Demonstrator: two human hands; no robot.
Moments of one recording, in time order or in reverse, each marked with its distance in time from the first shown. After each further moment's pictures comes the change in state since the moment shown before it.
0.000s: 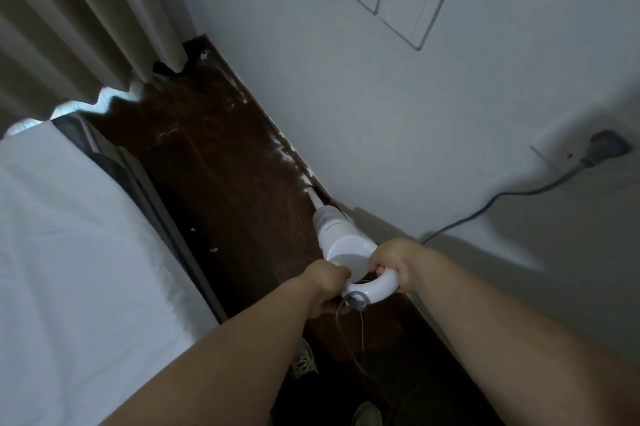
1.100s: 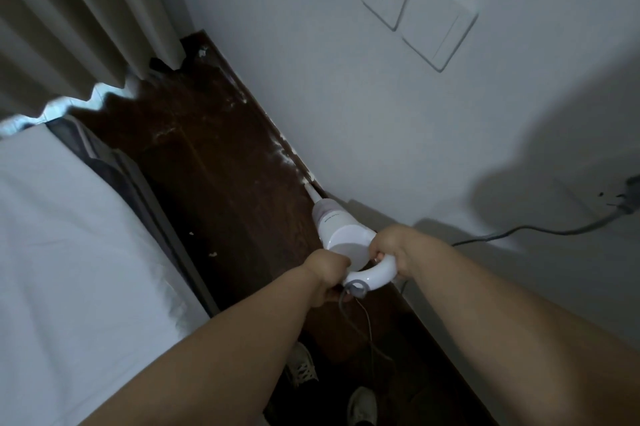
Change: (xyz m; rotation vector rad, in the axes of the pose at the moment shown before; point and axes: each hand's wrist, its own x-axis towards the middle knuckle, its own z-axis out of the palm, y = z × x) left_hand 0.006 0.046 -0.029 -0.116 -0.023 -0.003; right_hand 0.020 -0.060 0.002 -0.053 0.049 -0.013
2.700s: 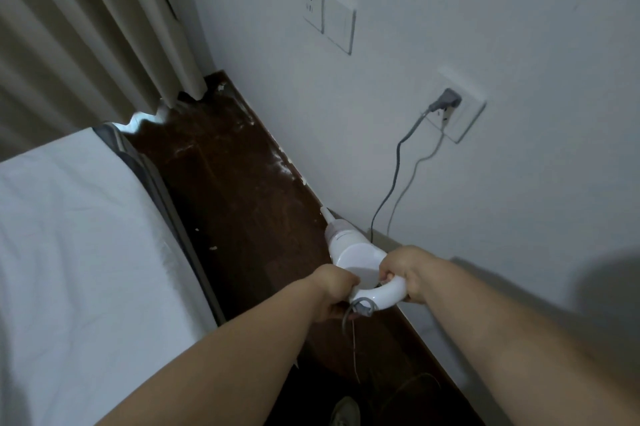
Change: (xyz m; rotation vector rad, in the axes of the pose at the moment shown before) left_hand -0.100 -0.129 0.160 0.038 0.013 0.080; right_hand -0.097 0.205 -0.068 0.131 0.020 -0.090
